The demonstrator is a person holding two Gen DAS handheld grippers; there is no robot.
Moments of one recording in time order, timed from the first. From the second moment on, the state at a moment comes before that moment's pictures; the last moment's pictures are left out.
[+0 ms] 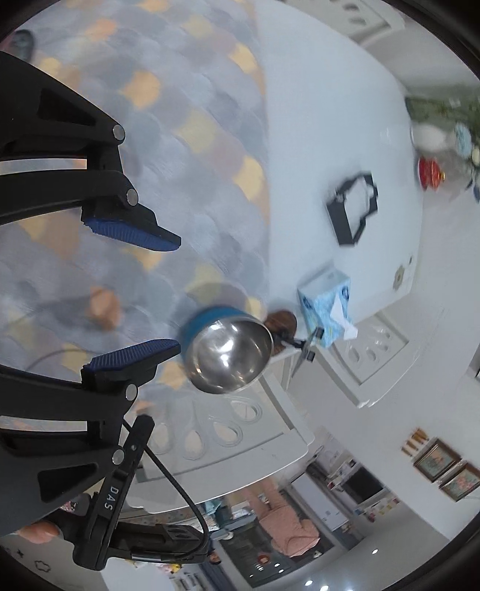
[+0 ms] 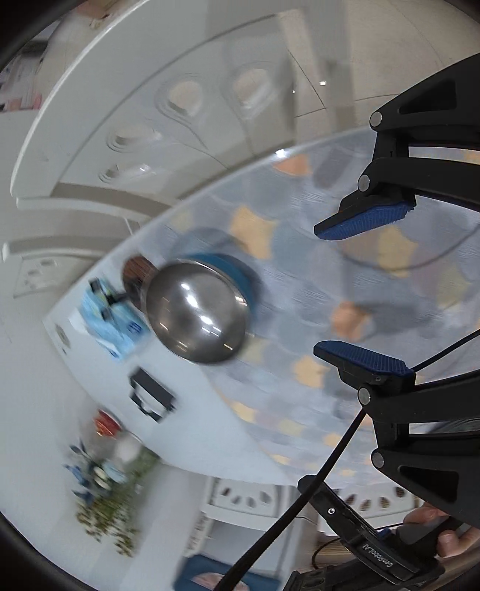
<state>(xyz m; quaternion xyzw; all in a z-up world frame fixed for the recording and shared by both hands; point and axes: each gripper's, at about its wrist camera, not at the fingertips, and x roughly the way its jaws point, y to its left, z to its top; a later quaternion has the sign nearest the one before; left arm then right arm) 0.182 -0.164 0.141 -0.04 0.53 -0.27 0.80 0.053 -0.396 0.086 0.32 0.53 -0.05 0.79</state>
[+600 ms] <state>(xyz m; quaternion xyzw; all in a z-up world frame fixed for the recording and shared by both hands) 0.256 -0.257 0.058 0.02 0.58 -0.29 0.76 0.138 -0.420 0.032 0.30 0.55 -0.07 0.78</state>
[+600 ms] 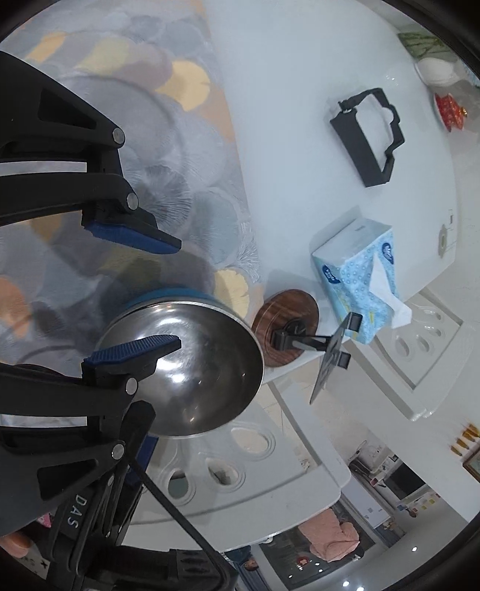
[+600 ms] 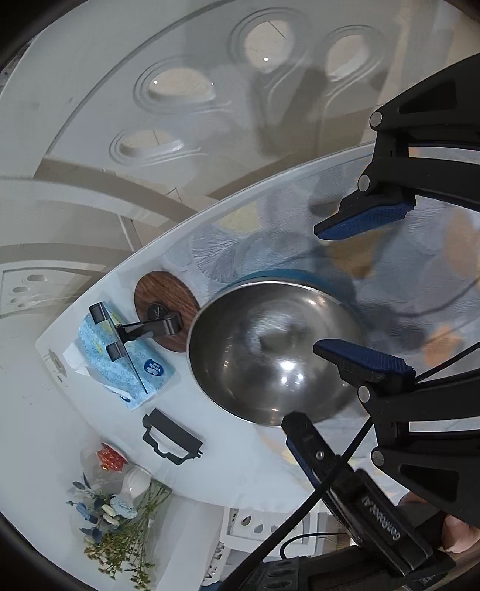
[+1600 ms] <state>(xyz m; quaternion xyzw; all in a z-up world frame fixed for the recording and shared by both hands) 0.235 -0.246 0.079 -0.01 0.55 -0.32 0.77 0.133 -0.394 0.052 0.24 0.55 -0.08 0.80</state>
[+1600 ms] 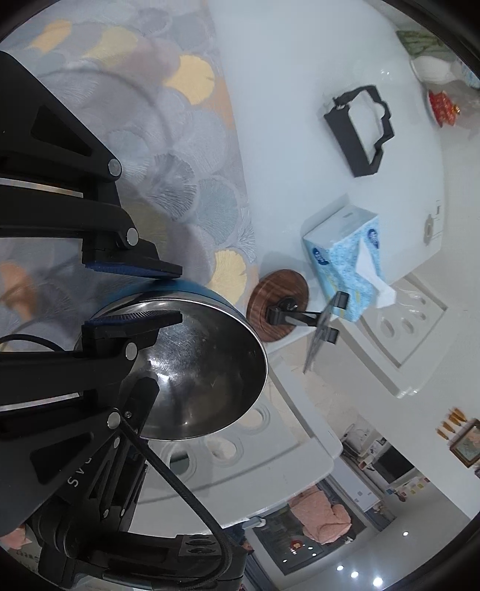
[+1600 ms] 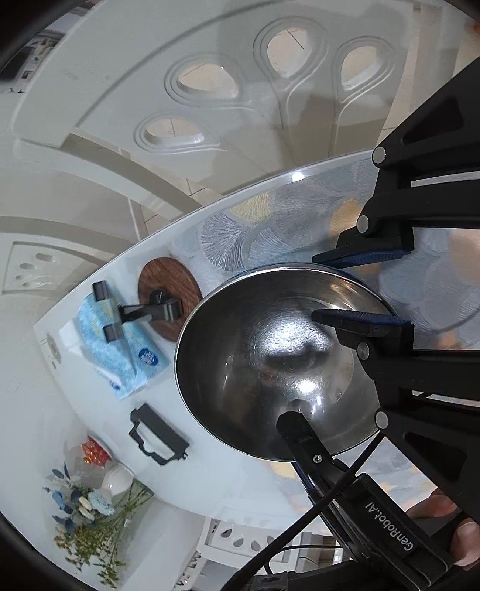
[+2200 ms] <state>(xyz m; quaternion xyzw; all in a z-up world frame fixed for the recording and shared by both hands) 0.123 -0.125 0.198 -0.06 0.46 -0.27 0.85 0.048 -0.288 0.164 0.19 0.50 0.00 0.84</state>
